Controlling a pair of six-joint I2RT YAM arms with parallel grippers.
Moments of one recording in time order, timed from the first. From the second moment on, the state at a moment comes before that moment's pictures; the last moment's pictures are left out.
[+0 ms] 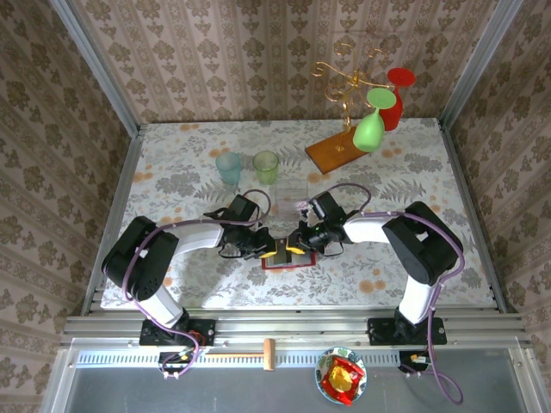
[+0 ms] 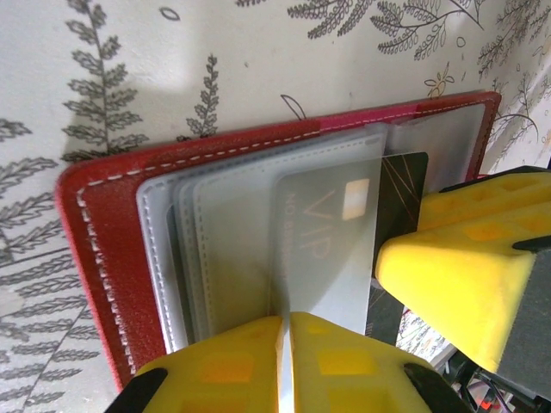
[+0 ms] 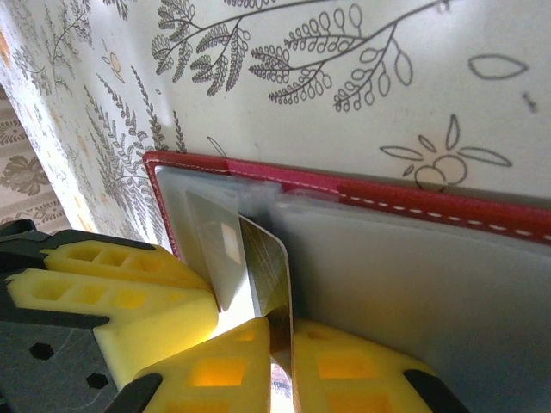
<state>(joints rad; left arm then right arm) -0.65 1.64 0.76 -0.23 0.56 -0.82 0.57 1.79 0.82 -0.03 -0.63 0.93</state>
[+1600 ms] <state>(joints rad) -0.65 1.63 0.75 -0.21 0.56 -0.82 0.59 1.63 0.89 -0.38 -0.49 0.81</state>
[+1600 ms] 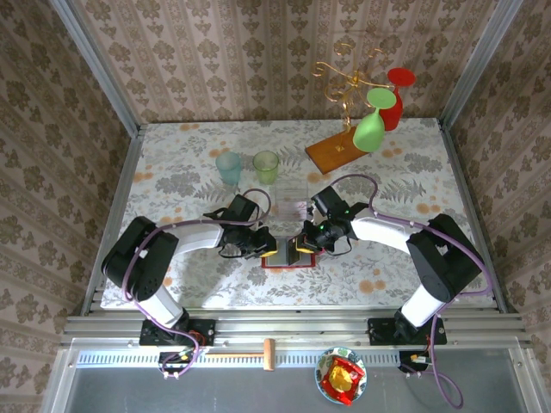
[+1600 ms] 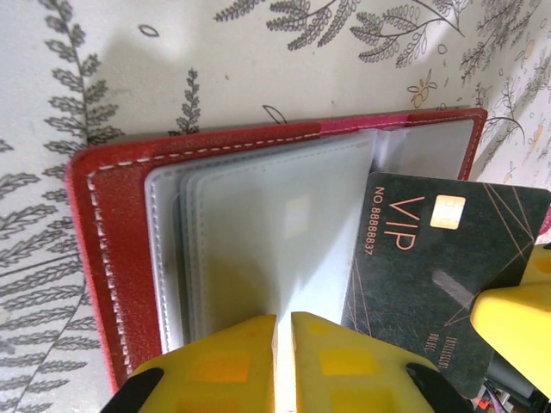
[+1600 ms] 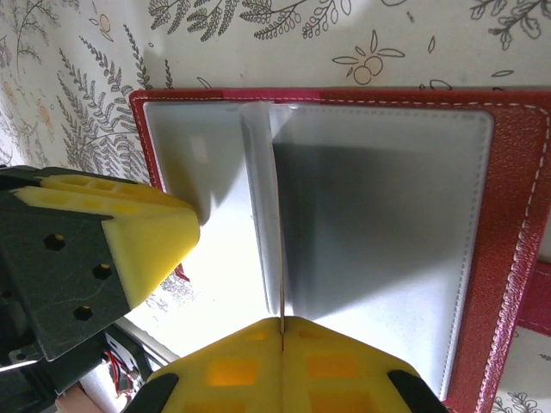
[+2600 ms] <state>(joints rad) -0.36 1.47 0.80 -0.23 0.57 -0.77 0.56 1.70 1.49 -0.96 -0.26 -0.39</state>
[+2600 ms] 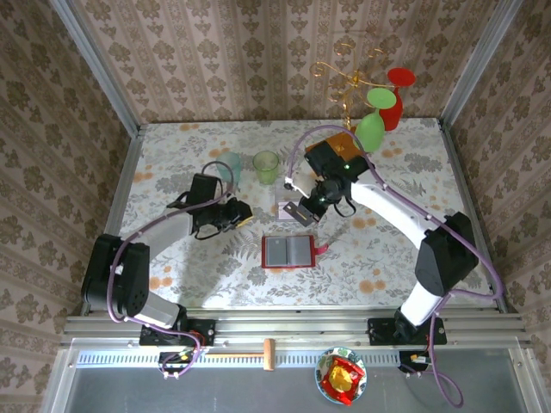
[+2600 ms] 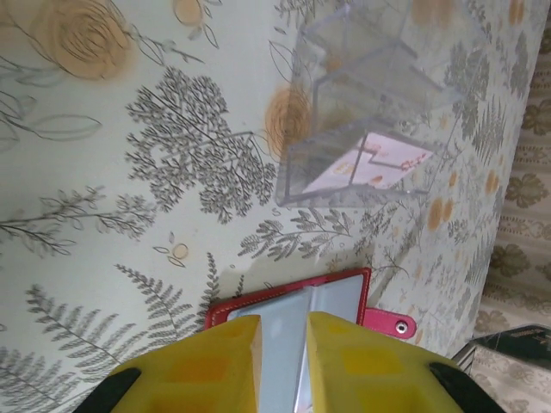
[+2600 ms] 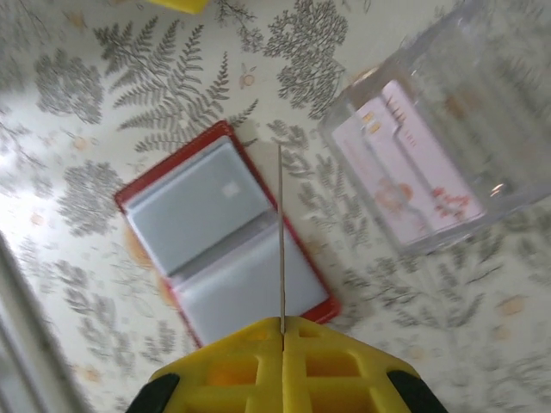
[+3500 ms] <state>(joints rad) -0.31 1.38 0.78 -0.25 0.56 -0.77 0.52 2.34 2.38 -1.45 -0.13 -0.89</state>
